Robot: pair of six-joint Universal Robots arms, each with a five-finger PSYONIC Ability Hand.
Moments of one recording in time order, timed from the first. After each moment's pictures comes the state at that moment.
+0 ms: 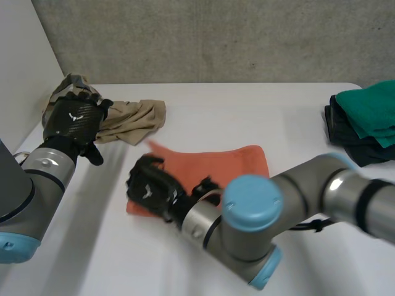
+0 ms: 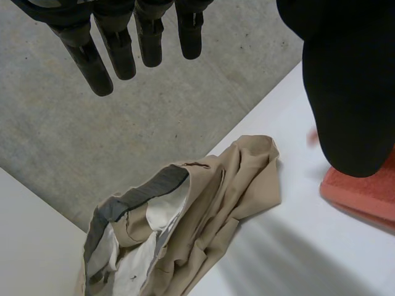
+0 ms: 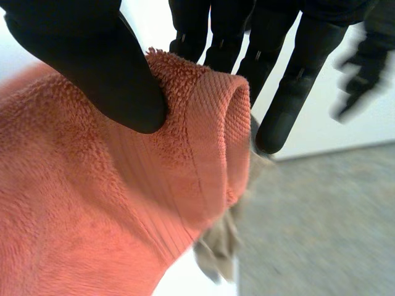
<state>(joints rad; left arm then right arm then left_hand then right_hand) 4.43 -1.74 -1.80 3.50 -1.53 3.61 2.41 -0.82 1.33 -0.45 1.15 2.08 0.20 0.21 0.22 0.20 0.05 1.12 1.18 1.19 1.20 1.00</state>
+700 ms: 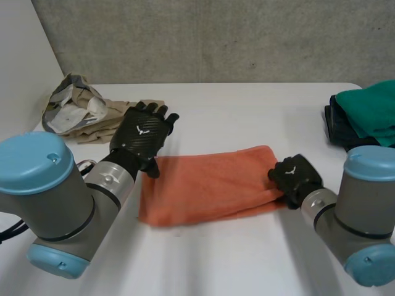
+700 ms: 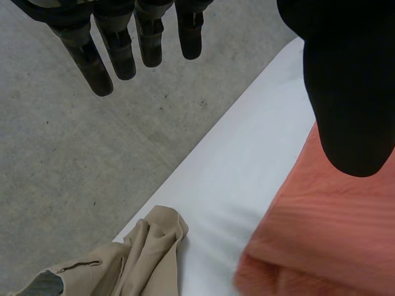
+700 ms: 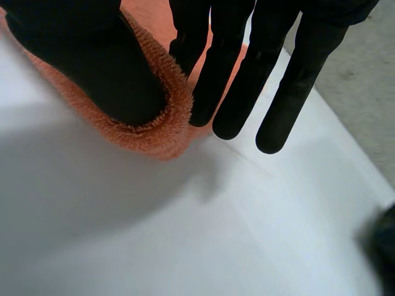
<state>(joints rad) 4.16 -1.88 -1.69 3.51 -1.53 3.61 1.94 -1.10 1.73 -0.24 1.47 2.48 0.20 0.21 0.22 0.20 0.05 1.09 1.18 1.19 1.19 1.00</state>
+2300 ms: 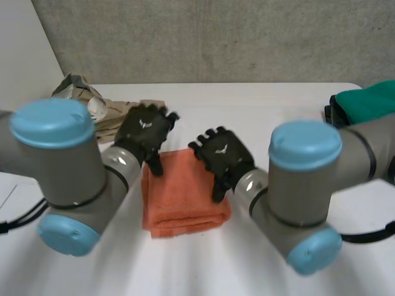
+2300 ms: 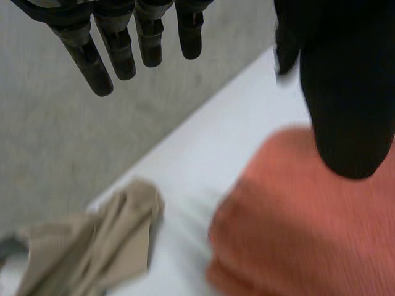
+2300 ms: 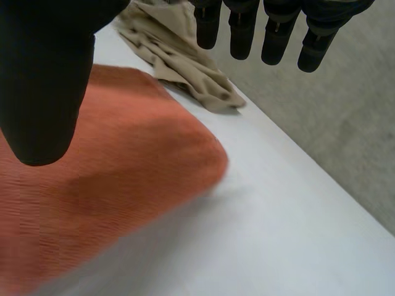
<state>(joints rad) 4.13 -1.98 -1.44 3.25 -1.62 3.49 2.27 -1.02 1.35 -0.06 1.50 2.76 0.20 0.21 0.22 0.20 0.05 0.23 0.21 0.21 0.21 0.05</state>
